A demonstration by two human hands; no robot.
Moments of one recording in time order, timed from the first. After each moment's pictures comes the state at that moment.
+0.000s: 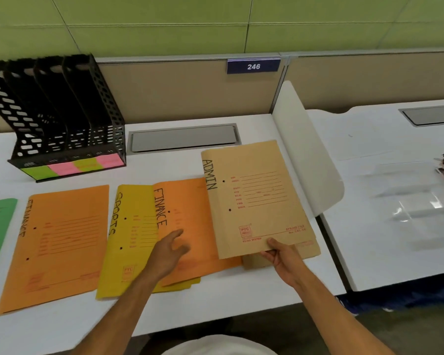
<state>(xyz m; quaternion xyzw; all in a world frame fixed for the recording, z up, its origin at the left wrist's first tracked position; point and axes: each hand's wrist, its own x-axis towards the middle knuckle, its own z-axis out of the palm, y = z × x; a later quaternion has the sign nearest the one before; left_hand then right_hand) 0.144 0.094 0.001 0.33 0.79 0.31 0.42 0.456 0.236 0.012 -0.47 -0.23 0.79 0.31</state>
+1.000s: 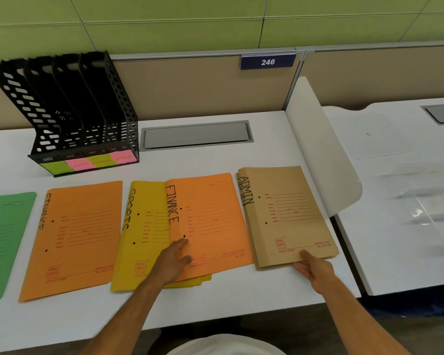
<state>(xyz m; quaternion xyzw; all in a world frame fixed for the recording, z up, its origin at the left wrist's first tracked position) 0.134 0.066 -0.026 0.33 0.81 0.22 0.42 0.517 0.251 -0.035 -0.69 -0.17 0.65 0.26</state>
